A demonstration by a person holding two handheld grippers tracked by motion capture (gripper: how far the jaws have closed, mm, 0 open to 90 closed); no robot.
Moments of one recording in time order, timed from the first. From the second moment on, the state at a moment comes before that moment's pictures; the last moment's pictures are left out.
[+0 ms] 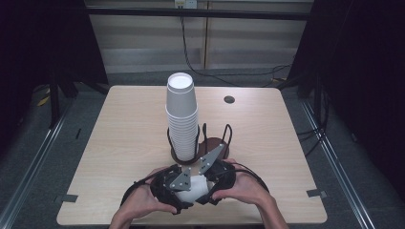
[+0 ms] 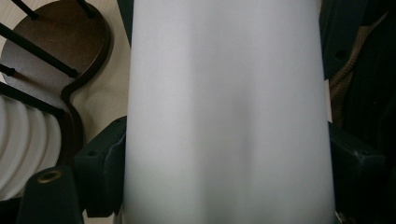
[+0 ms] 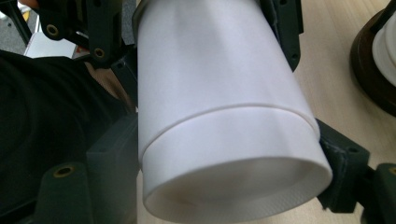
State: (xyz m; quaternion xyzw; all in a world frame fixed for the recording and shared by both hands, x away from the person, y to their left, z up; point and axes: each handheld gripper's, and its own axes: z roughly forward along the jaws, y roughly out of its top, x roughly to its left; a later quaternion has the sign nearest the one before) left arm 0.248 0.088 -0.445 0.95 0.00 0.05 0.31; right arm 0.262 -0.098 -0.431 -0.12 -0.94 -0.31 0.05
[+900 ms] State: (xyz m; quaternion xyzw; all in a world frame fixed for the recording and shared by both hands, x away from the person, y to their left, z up) left arm 0.253 0.106 -0.442 0.91 -0.01 0.07 0.40; right arm 0.265 -0.105 -0.424 -0.13 -0.94 -0.33 0.05
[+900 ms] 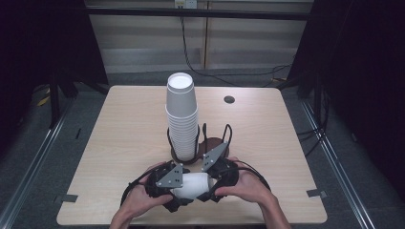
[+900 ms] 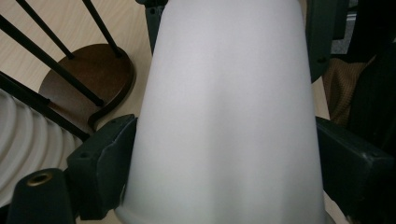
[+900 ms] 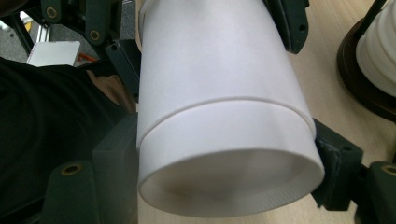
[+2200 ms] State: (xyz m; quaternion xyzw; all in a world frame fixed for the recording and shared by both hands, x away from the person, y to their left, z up) left arm 0.257 0.149 -0.442 0.83 0.11 0.05 0.55; right arm 0.266 -0.151 -0.444 -0.22 -0.88 -0.43 0.04
